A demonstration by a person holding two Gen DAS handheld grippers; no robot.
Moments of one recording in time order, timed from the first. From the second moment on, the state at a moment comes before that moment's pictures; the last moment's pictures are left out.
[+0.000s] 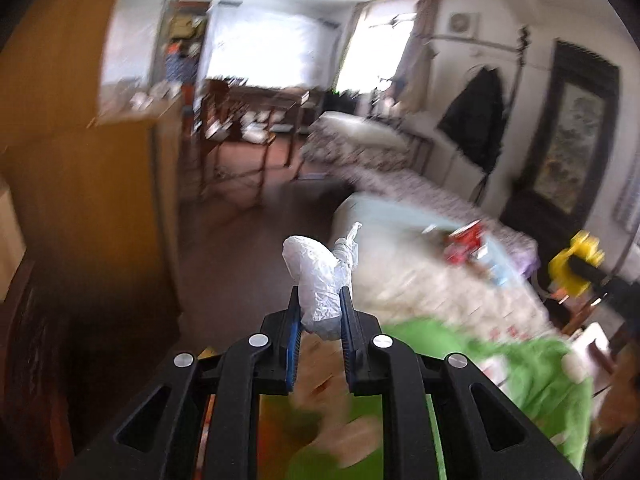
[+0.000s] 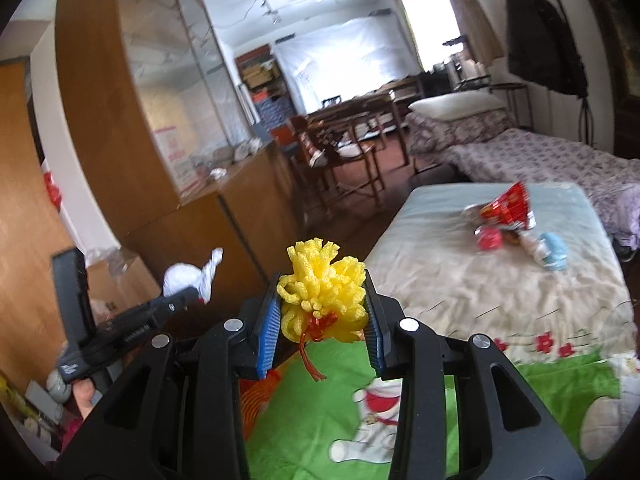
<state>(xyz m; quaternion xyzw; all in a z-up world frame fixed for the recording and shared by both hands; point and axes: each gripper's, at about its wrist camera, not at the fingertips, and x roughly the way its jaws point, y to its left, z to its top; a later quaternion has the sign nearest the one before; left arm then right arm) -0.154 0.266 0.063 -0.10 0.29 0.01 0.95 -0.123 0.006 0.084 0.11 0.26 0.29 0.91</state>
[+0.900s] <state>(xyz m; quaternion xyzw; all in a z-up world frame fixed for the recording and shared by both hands) -0.241 0.464 -0.085 -0.18 0.40 0.31 0.84 -0.125 0.231 -0.007 -0.06 0.41 0.42 0.81</state>
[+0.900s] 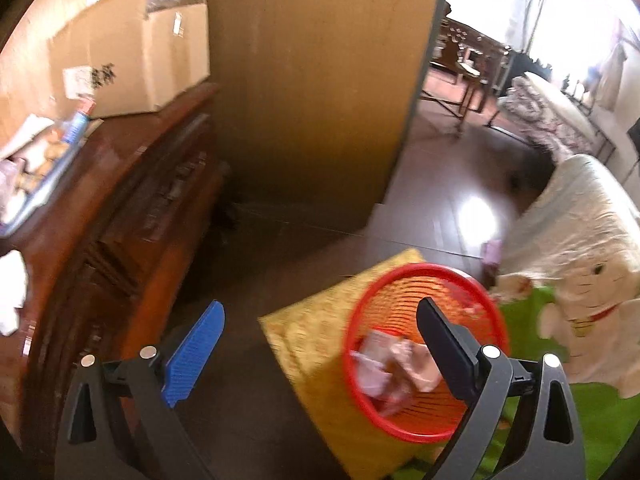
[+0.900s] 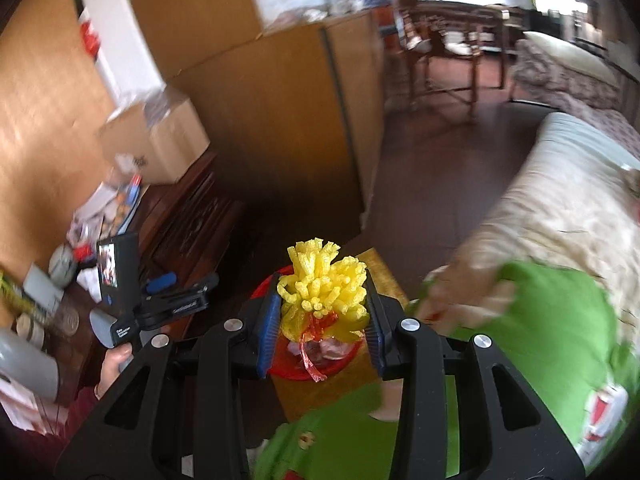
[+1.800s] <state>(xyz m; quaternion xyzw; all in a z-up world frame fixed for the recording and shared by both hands) -0.244 0.463 -0.087 -0.14 0.40 0.33 0.84 -0.118 0.280 -0.013 -0.09 0.41 0.44 0.80</state>
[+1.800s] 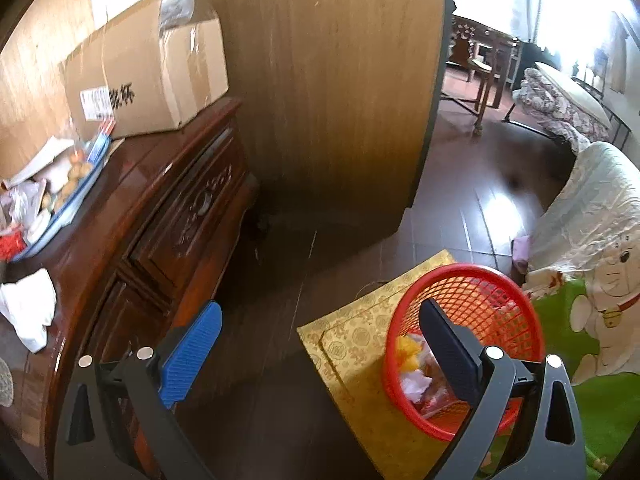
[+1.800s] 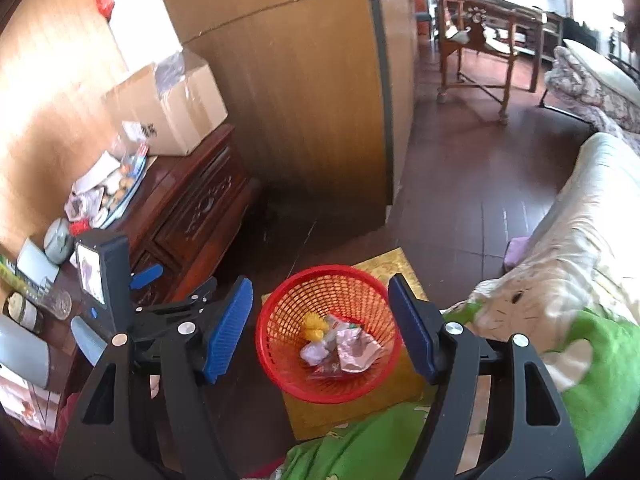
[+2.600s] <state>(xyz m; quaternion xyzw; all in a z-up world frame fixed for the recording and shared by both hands) -0.196 0.276 0.047 0.04 0.32 0.22 0.92 -0.110 0.057 0.061 0.06 0.28 0.34 0.90</state>
